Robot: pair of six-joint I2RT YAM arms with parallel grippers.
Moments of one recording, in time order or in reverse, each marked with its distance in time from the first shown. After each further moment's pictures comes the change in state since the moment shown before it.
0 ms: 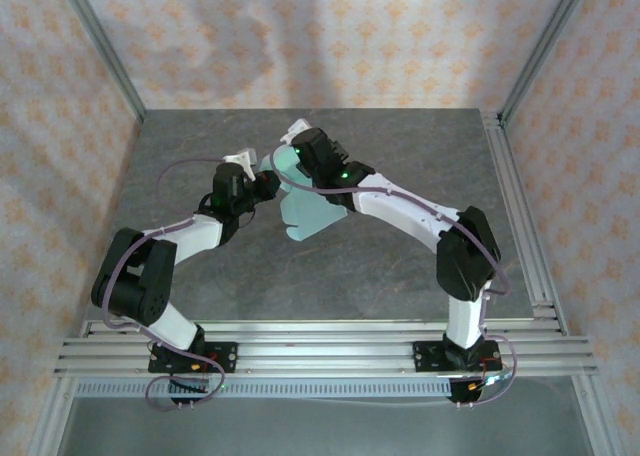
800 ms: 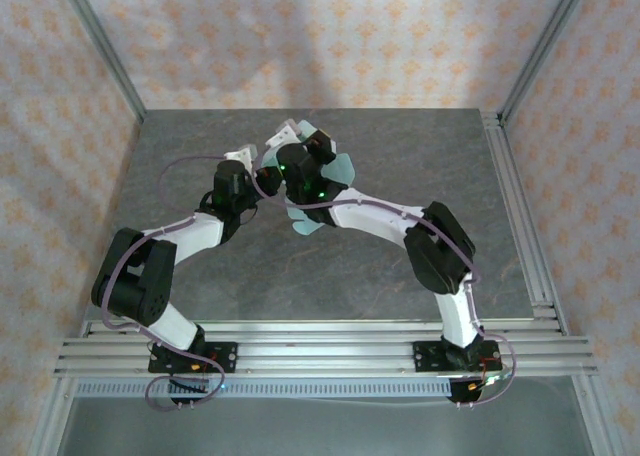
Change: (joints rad) left arm -0.011 0.000 0.022 0.011 0.000 -0.027; right arm 0.067 0.152 -0.050 0.589 0.460 -0.402
